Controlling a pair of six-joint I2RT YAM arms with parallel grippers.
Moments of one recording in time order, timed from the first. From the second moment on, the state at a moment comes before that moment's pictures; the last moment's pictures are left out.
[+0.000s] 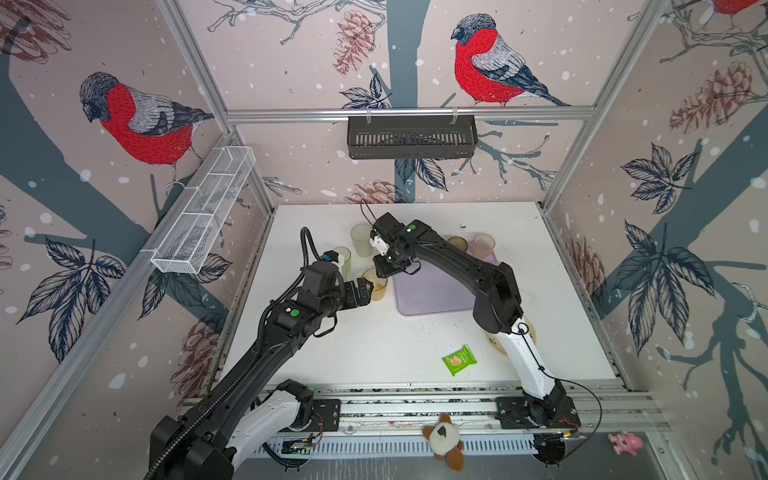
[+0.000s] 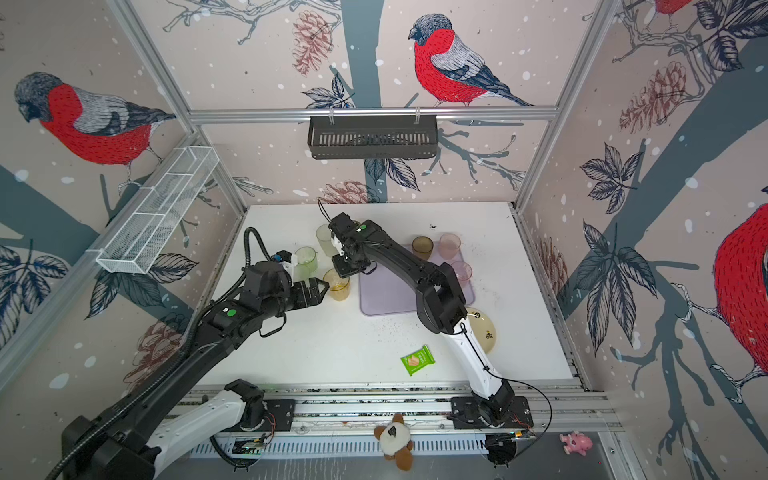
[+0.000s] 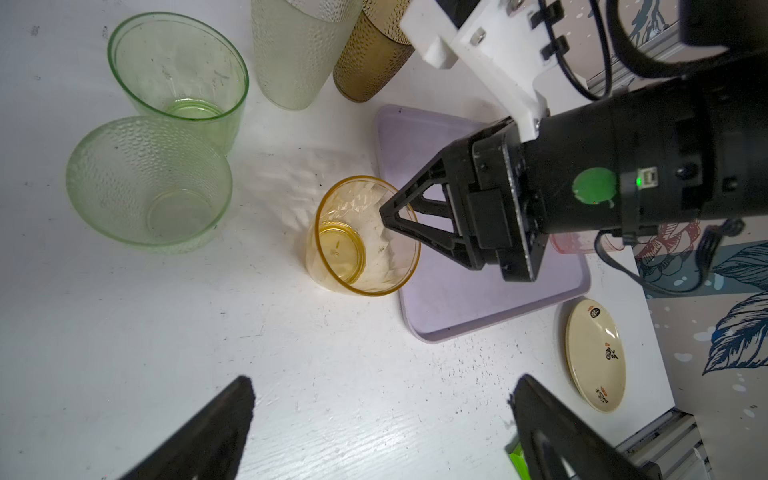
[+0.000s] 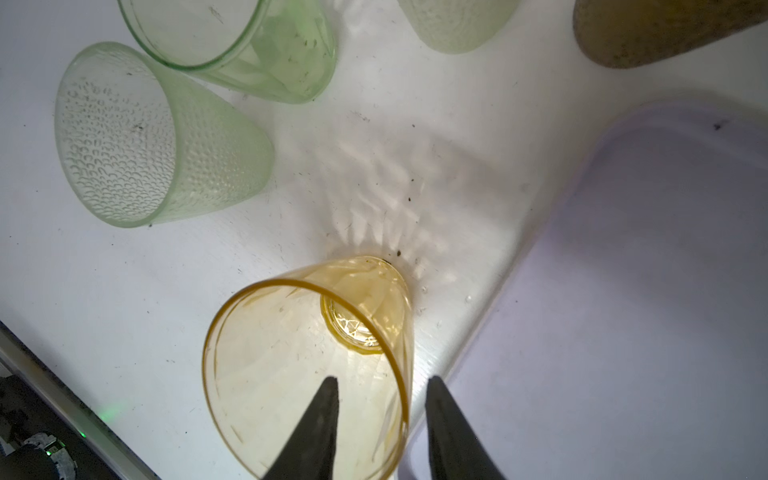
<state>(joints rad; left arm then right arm) -0.42 0.96 0.76 -0.50 0.13 -0.57 0.82 2.36 2.25 -1.07 -0.19 0.26</state>
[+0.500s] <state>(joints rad) -0.42 0.96 0.76 -0.50 0.13 -0.57 0.82 2.37 2.25 -1.07 -0.19 0.26</state>
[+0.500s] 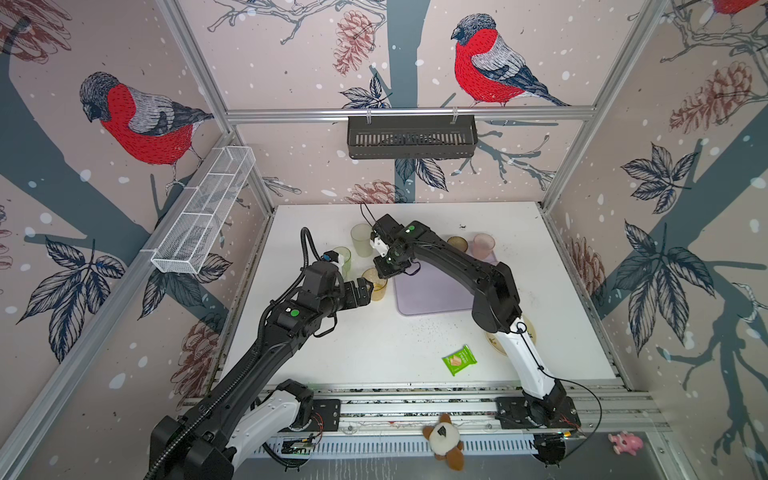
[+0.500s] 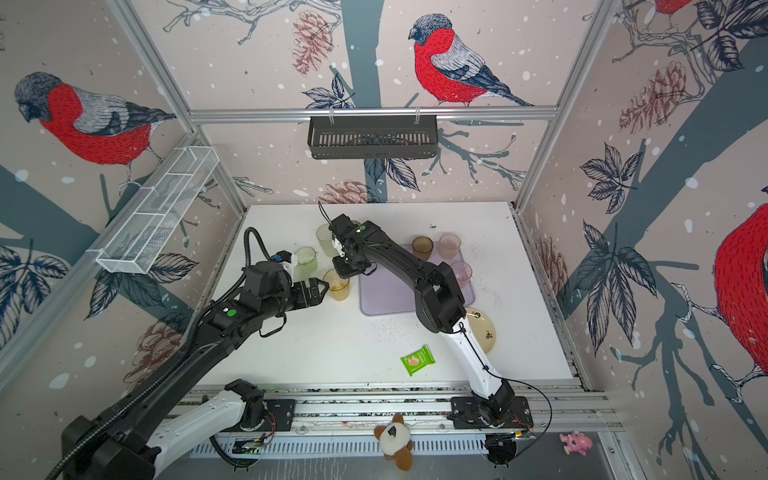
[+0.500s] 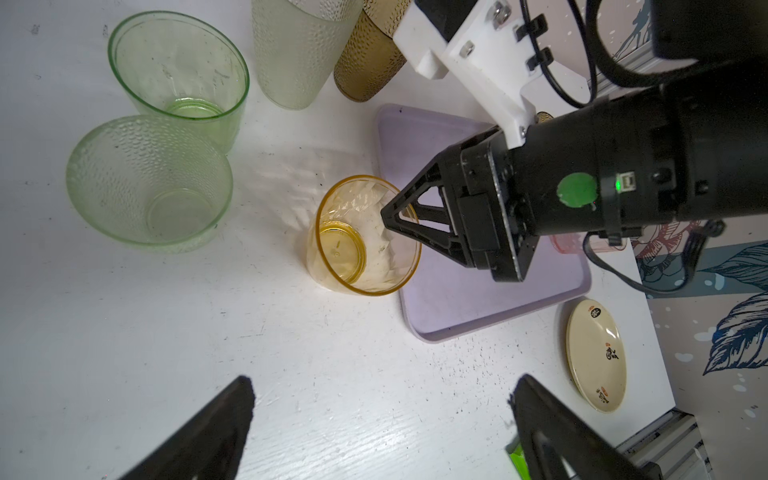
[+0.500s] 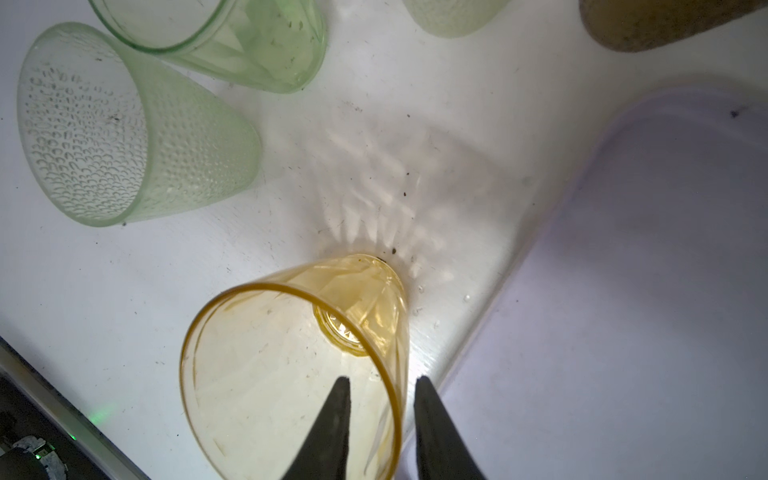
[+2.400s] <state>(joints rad) -0.42 0.94 0.75 -0.49 0.13 -0.57 0.83 2.38 2.26 -1.10 -0.15 0.23</state>
